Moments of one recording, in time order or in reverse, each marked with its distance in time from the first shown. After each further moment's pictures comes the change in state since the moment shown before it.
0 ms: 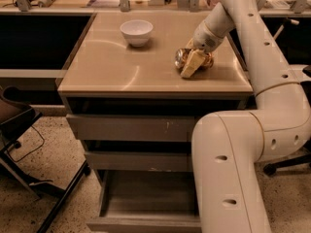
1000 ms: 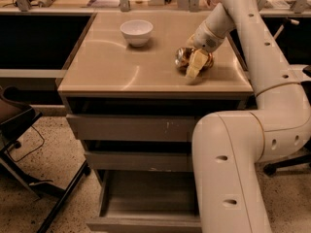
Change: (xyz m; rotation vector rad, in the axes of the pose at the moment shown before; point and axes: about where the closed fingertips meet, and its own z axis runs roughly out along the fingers) arm 0.000 0.000 -0.001 0.000 0.000 0.000
